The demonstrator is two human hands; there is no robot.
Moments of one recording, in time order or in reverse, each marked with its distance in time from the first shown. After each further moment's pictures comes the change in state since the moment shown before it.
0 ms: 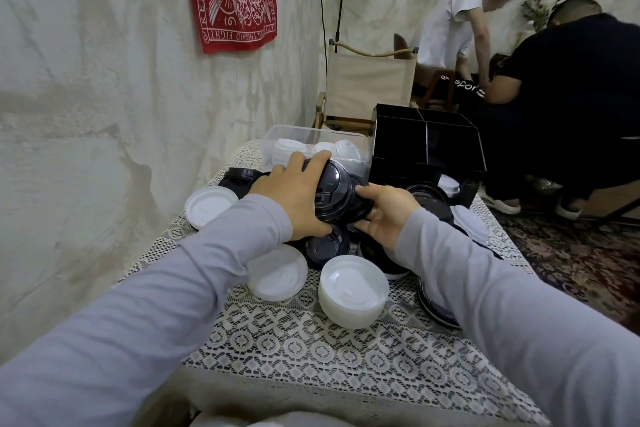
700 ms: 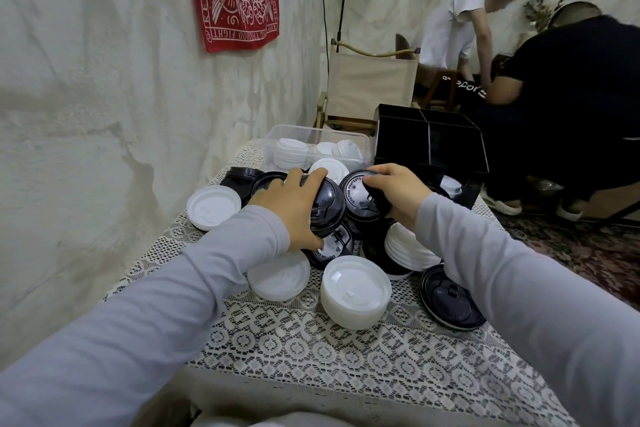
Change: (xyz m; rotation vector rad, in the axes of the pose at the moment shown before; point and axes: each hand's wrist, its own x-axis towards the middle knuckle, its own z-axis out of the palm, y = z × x) left_hand -0.006 -0.005 0.014 0.091 -0.098 -0.030; right_hand 0.003 -0.026 -0.005 -0.541 -0.032 -0.243
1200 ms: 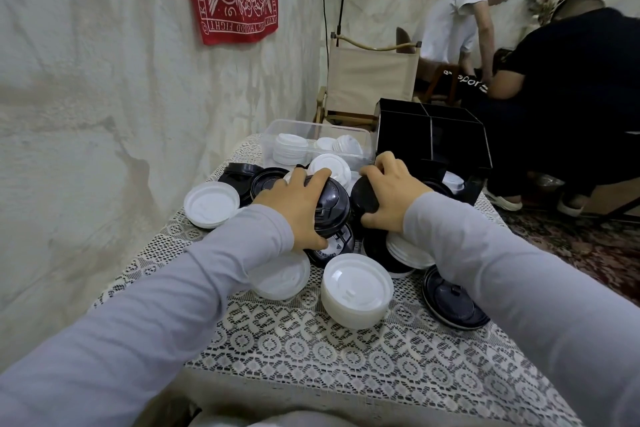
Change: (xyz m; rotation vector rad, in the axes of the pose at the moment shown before) left_hand 0.006 0.003 0.007 -0.014 -0.023 0.007; right_hand 0.017 0.019 -0.014 -1.389 -0.071 -0.419
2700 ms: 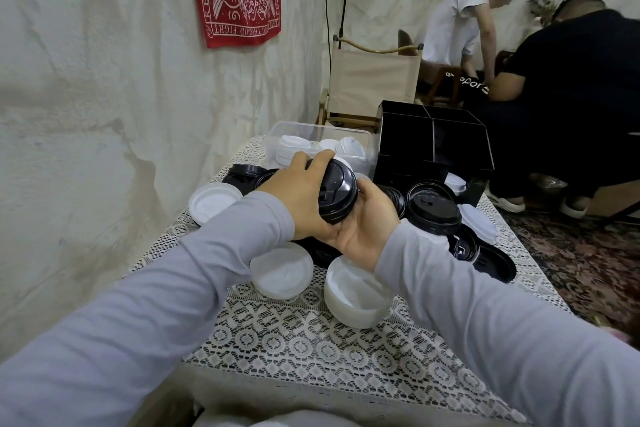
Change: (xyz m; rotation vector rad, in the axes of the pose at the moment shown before) left_hand -0.004 -0.002 -0.021 -0.228 0.119 0.081; right_hand -0.022 -0.077 0.005 2.241 -0.235 0.497
